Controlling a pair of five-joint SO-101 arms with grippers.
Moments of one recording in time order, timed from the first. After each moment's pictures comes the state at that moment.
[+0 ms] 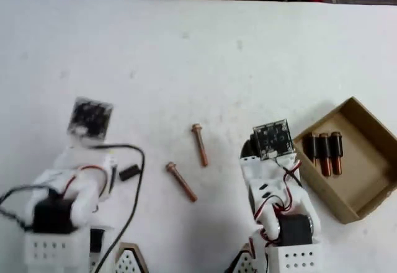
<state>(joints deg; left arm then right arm) -4.8 -75.5 57.9 77.8 -8.8 -7.0 -96.7 83.1 54.9 13.1</state>
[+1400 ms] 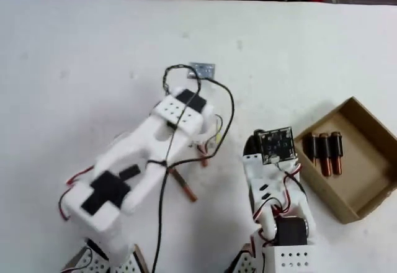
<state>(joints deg) 28.3 13.8 9.1 71.3 33.1 -4.7 -102.5 91.9 47.0 13.0</state>
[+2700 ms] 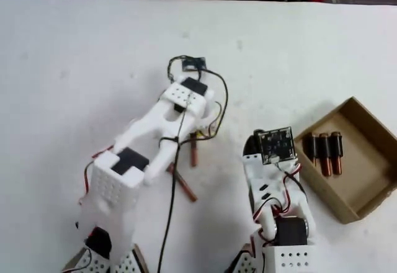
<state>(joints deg) 23.9 34.1 -8.8 71.2 37.4 -4.8 -102.5 91.9 47.0 13.0</state>
